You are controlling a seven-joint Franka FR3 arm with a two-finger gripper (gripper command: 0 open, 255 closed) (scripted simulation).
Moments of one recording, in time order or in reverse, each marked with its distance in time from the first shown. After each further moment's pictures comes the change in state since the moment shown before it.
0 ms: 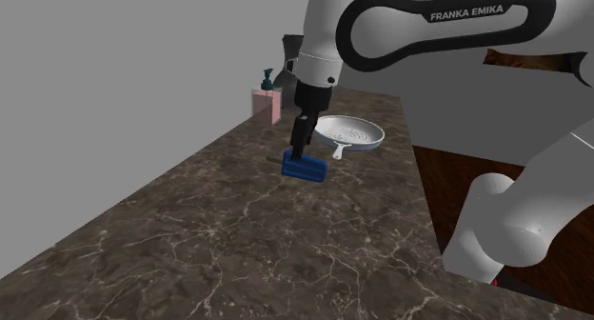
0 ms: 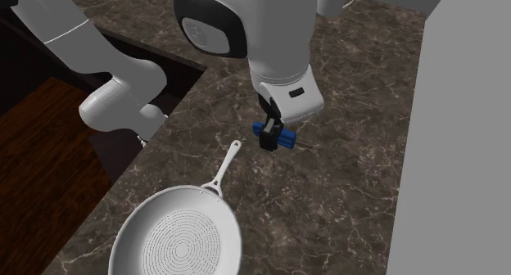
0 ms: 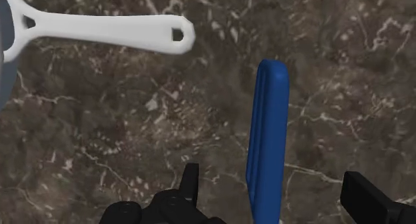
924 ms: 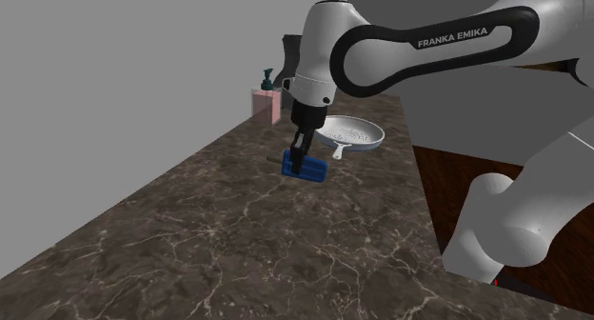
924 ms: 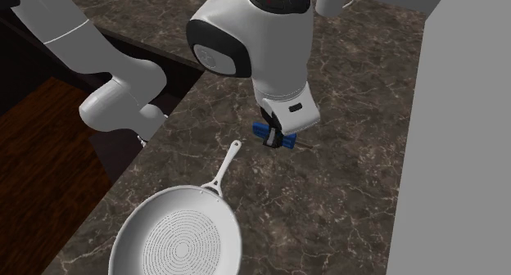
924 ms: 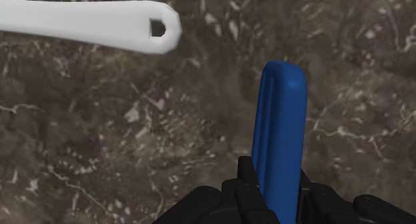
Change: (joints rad) arm 0.007 0.016 0.011 -0.084 0.009 0.100 -0.005
